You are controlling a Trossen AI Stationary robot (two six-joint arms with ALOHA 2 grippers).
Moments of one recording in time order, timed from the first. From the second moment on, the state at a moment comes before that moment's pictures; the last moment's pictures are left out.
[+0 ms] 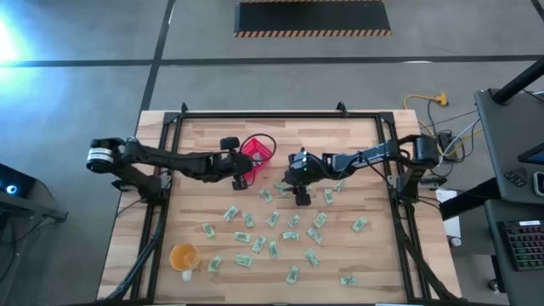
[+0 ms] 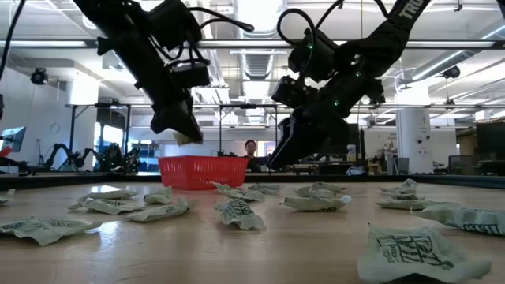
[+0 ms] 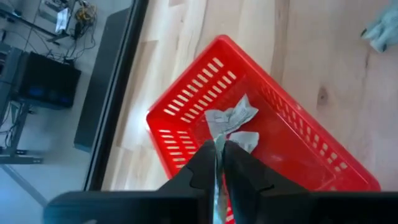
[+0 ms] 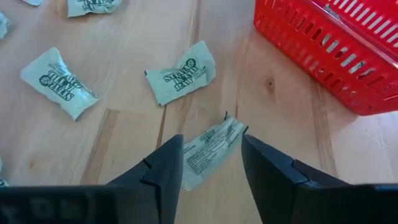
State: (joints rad) left arm 0.09 1.43 0.79 -0.21 -0.55 0.22; right arm -0.14 1.79 0.87 0.15 -0.16 -0.21
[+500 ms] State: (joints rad) left arm 0.07 1.30 0.79 -0.23 -0.55 0.15; right arm -0.14 1.87 0.88 0.14 -0.16 -0.16
